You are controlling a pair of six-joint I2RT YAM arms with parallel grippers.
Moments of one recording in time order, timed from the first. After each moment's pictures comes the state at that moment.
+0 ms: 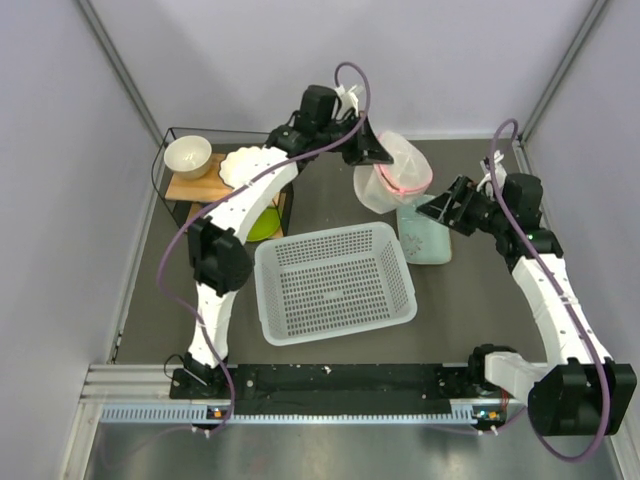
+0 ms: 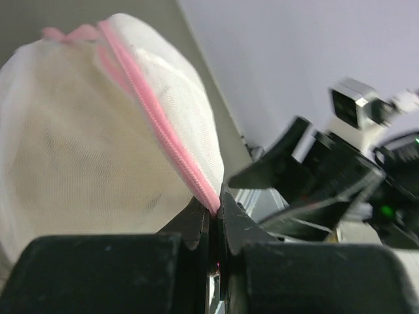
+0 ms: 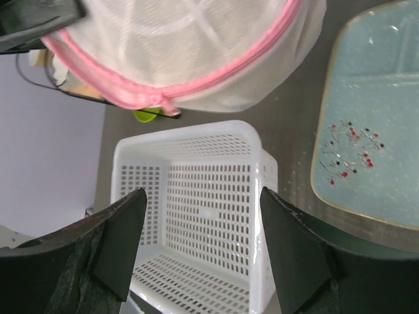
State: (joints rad) left arm -0.54 2.18 2.23 -0.52 0.68 -0.74; right arm 0.01 1.07 0.91 -0.36 -0.59 0.57
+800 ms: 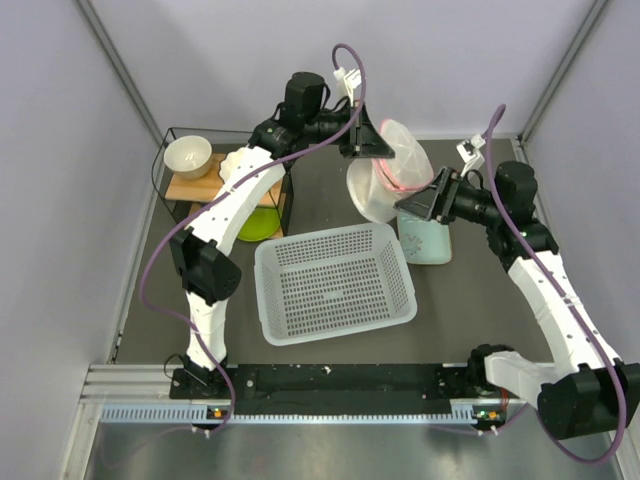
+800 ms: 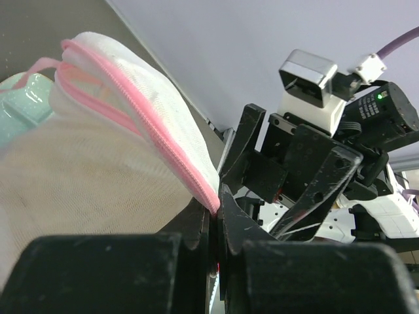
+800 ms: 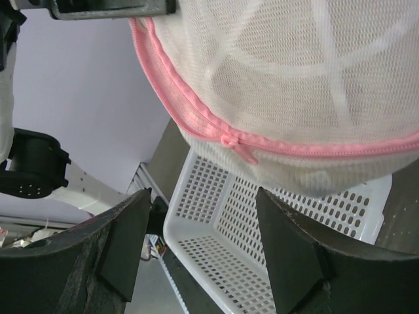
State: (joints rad) left arm -0.55 2.02 2.23 -0.50 0.85 -0.68; right arm 0.15 1.07 1.00 -0.21 -0.81 0.64
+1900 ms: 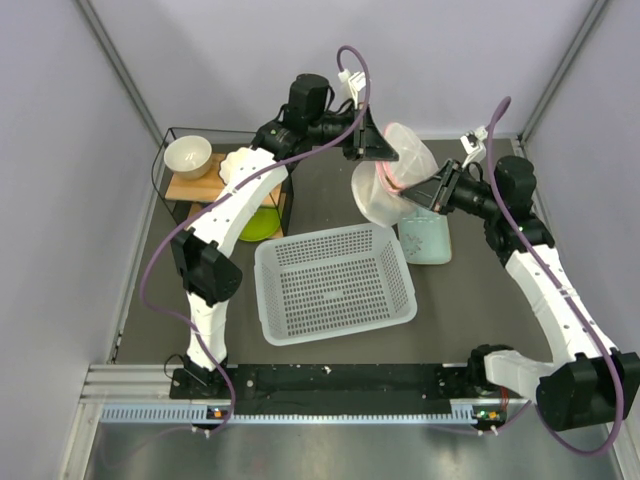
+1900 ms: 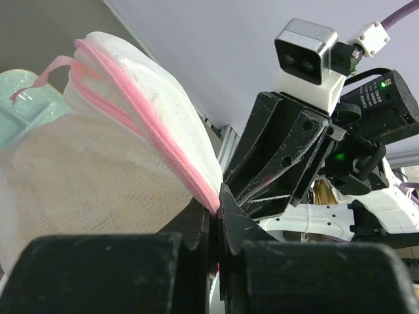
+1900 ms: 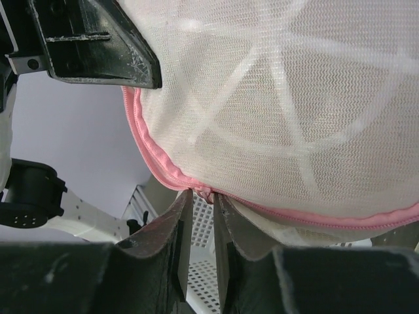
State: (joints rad) left arm -0.57 2.02 2.23 -0.50 0.84 -0.68; right arm 0.15 1.11 1.02 -0.10 -0.76 0.69
